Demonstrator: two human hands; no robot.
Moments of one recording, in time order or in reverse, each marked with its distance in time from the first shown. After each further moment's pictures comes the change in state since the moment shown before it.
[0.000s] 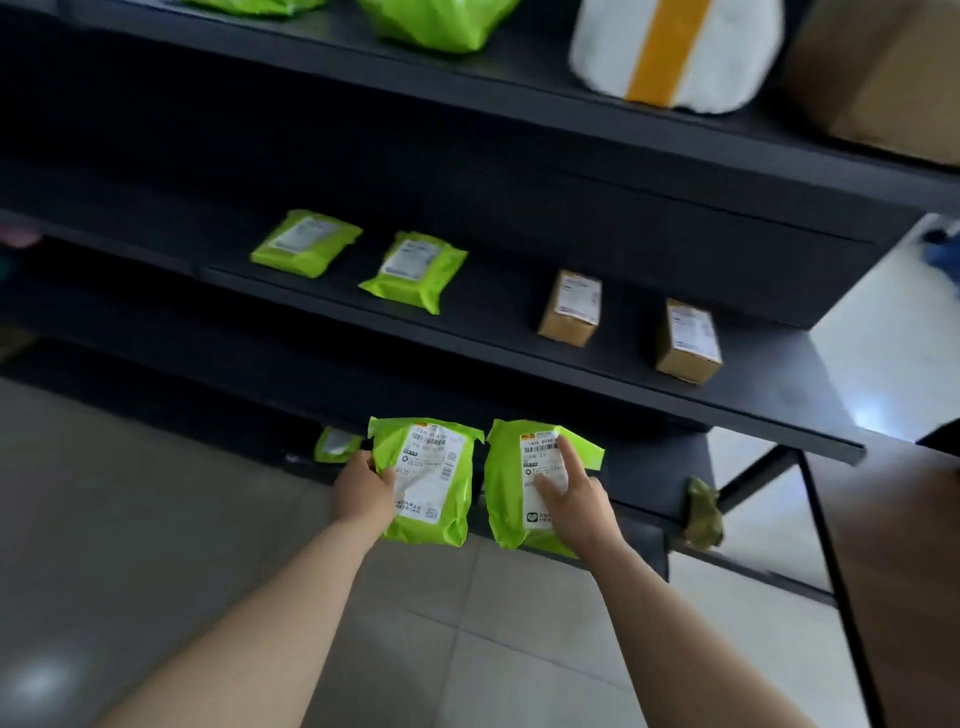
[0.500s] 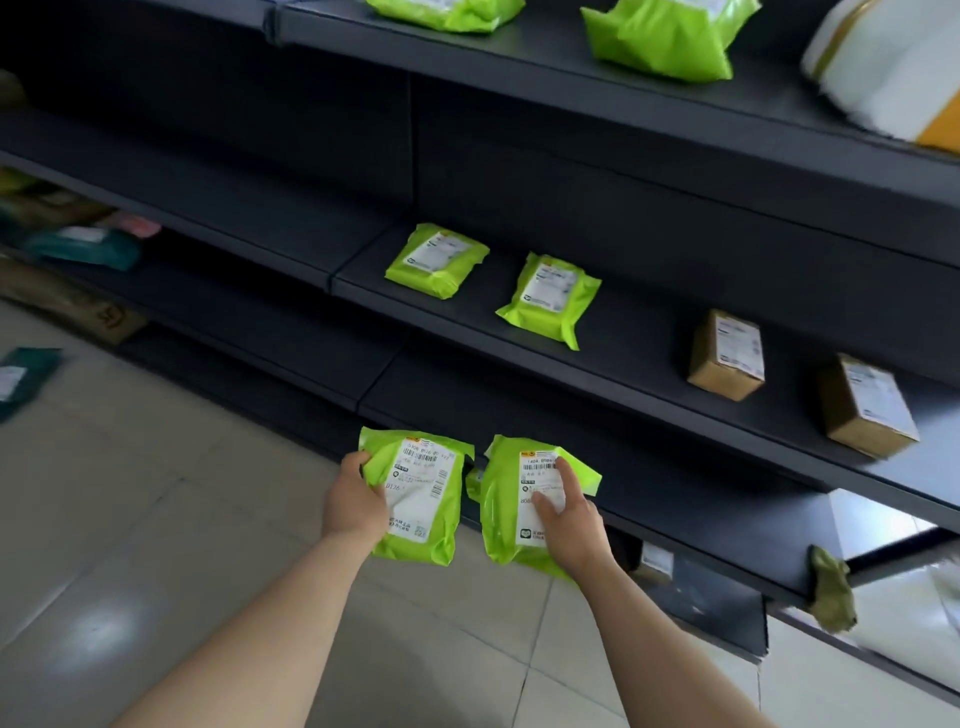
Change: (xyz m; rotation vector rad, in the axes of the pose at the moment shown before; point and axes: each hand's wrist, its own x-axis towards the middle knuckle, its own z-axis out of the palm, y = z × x) left_hand 0.121 -0.098 -0.144 -0.005 0.137 -0.046; right_hand 0.026 -0.126 0.172 -0.010 -0.103 -0.039
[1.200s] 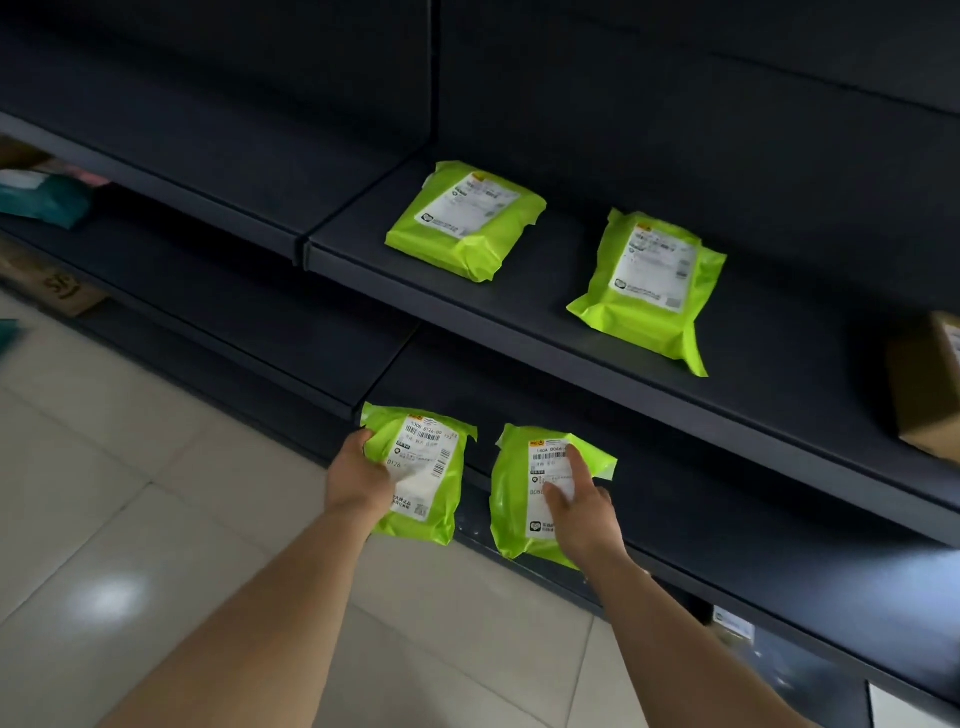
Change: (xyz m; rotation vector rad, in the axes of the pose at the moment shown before) left_hand 0.231 -0.029 0.096 -0.024 0.003 -0.111; right_hand 0.226 0.001 0.104 -0.102 -0.035 0.037
